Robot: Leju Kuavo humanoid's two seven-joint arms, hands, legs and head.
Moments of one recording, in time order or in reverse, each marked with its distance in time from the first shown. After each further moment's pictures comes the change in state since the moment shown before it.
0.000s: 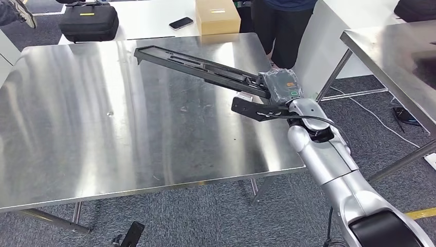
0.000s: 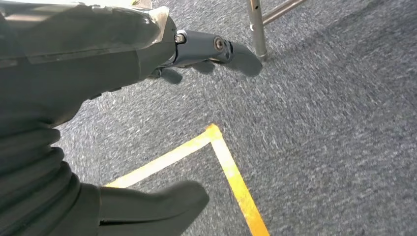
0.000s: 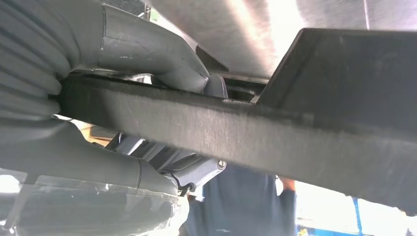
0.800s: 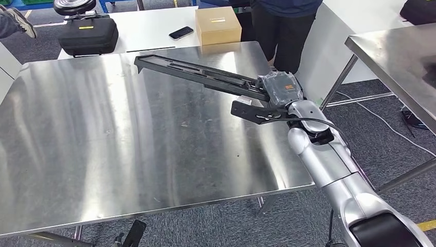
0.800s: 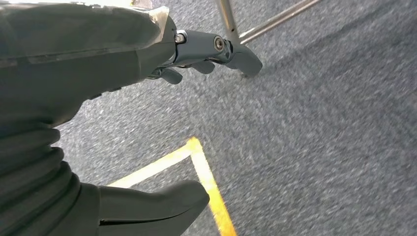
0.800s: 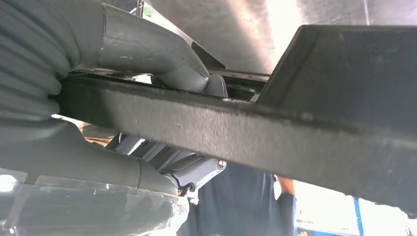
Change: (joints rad) left arm -0.002 -0.007 0.020 -0.003 -0.004 0.018 -0.005; right arm 0.021 0.002 0.002 -0.019 0.024 0.030 0.003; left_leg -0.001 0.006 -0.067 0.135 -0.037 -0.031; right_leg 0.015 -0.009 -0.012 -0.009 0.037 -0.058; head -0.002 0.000
